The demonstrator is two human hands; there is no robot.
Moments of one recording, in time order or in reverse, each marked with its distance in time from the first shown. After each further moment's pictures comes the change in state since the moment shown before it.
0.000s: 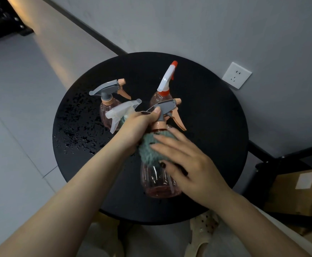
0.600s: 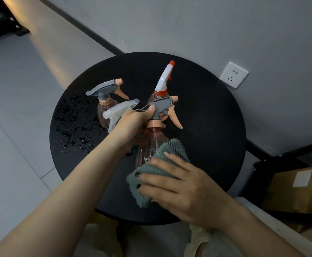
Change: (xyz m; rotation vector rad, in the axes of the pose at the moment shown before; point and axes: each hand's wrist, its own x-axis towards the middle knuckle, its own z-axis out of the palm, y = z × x) left_hand -0.001 0.006 -0.004 0.135 0.003 -0.047; right_hand -0.020 -0.004 0.005 -0.406 -0.154 -0.450
